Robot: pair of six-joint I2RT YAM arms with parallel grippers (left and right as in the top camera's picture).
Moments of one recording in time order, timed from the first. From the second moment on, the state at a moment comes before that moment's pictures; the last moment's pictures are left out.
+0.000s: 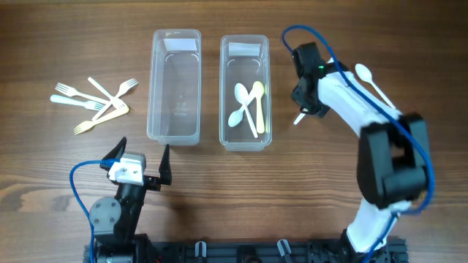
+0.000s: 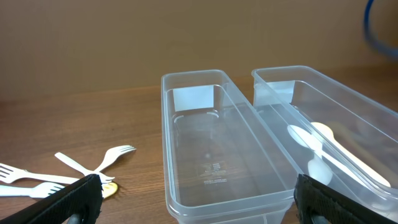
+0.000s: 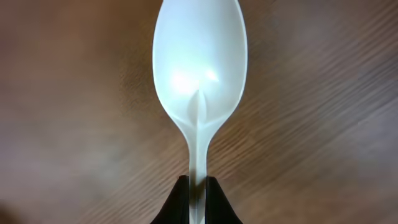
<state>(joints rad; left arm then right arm) 0.05 0.01 0.05 -0.15 0.21 0.05 0.25 1.96 1.34 -0.75 0.27 0.89</state>
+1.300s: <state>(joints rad) 0.05 0.01 0.05 -0.15 0.21 0.05 -0.05 1.23 1.36 -0.76 0.38 -0.25</state>
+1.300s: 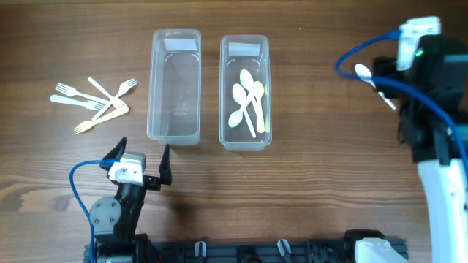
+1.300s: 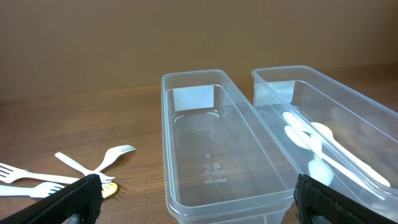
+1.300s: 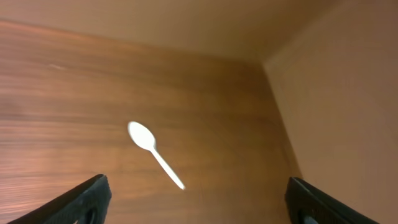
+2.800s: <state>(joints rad) 0.05 0.01 0.05 -0.15 0.21 0.05 -0.41 2.07 1.37 -0.45 -0.18 0.14</state>
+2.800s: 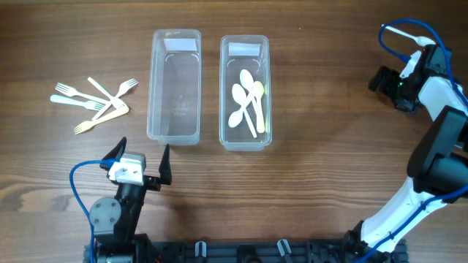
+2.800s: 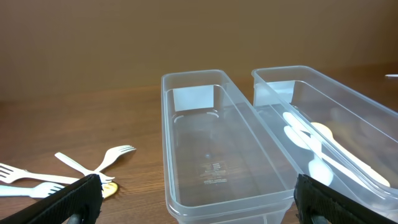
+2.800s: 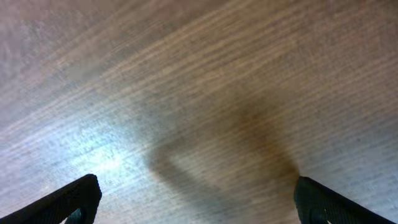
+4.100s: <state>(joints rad) 0.05 0.01 0.05 -0.15 0.21 0.05 -0.43 2.25 1.69 0.18 -0.14 0.40</state>
